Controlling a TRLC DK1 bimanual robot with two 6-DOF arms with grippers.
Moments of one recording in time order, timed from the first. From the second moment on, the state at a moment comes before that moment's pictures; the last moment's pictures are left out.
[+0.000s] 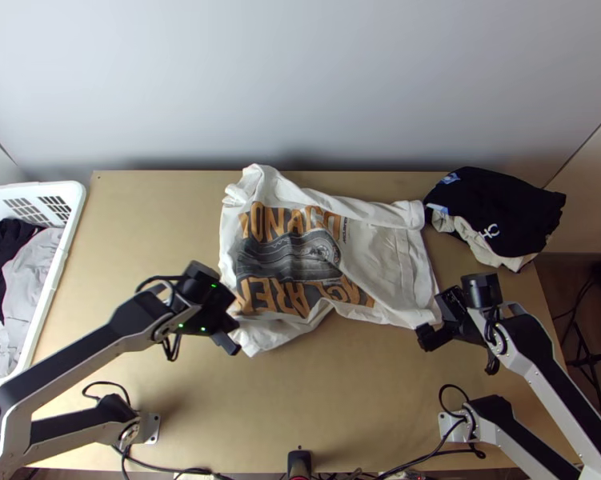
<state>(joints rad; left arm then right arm) -0.62 1.22 0.85 -0.67 0.21 0.06 0.22 0.93 0.61 -0.79 -0.06 -0.26</state>
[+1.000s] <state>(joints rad) -0.19 1.02 1.03 -0.82 0.34 0.06 0.21 1.03 0.90 -0.82 -0.12 -0.29</state>
